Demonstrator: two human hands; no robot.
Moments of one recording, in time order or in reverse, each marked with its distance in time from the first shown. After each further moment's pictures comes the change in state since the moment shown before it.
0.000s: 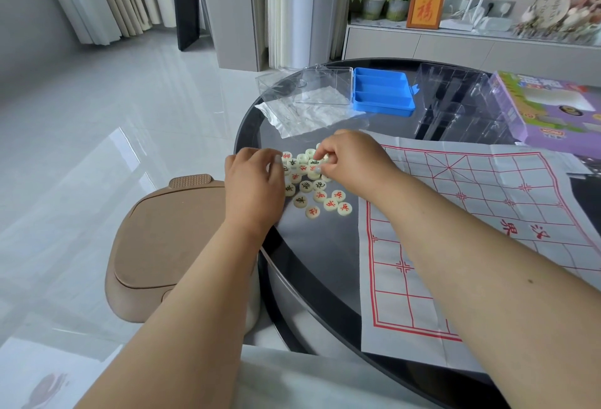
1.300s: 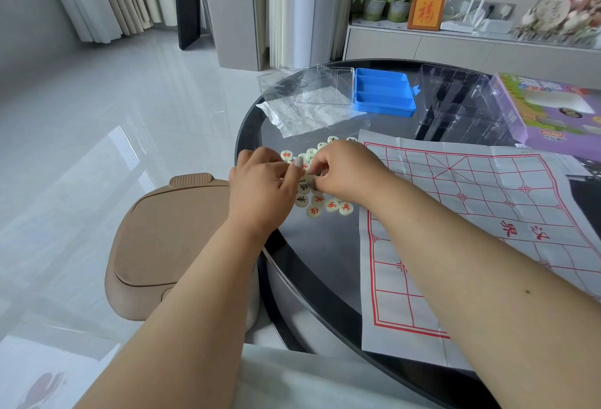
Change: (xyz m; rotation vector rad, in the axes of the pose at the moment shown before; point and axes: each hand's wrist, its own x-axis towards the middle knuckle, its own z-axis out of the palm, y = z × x) left_hand -0.001 -0.004 0.006 0.145 -0.060 0.152; right_hand -0.007 -0.018 0.003 -0.049 -0.146 0.069
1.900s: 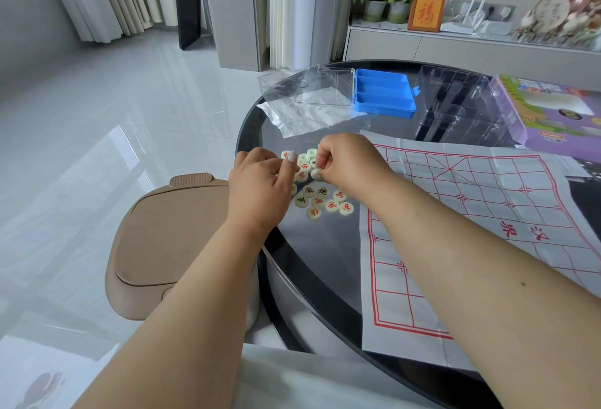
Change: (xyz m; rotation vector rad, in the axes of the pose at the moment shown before) left_hand 0.001 -0.001 -0.002 -0.111 0.017 -0.062; right_hand 0.000 -0.010 -0.014 0.002 -0.023 0.070
